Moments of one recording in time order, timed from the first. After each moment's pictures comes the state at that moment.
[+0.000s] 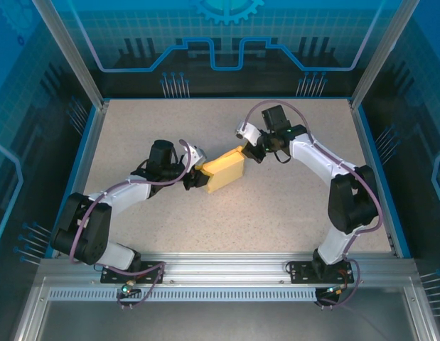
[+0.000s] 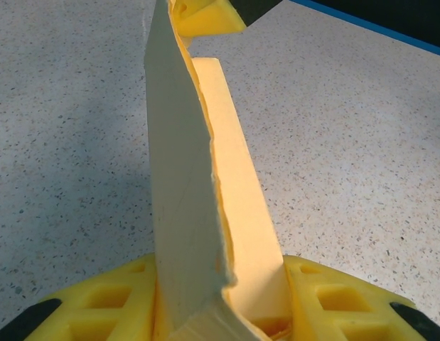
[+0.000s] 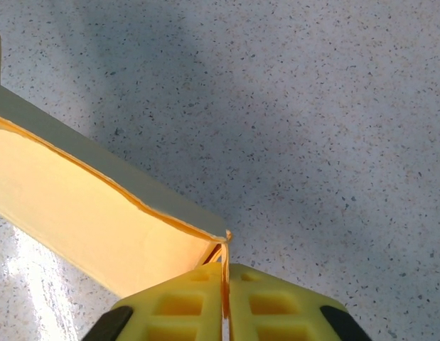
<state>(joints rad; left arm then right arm) -0.30 1.45 0.73 0.10 0.75 0.29 0.39 1.74 1.38 -0.58 -0.41 -0.59</state>
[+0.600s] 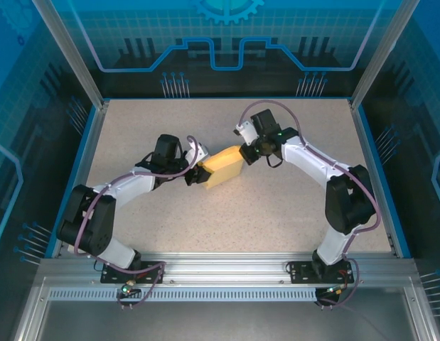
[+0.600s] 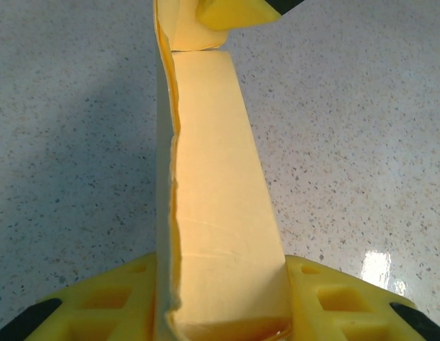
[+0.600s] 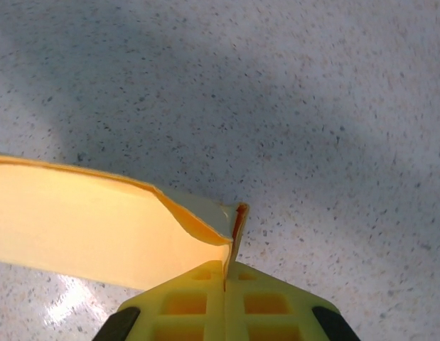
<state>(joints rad) -0.32 1.53 0.85 -0.05 0.64 0.40 0.47 1.75 1.37 -0.58 -0.17 -0.16</state>
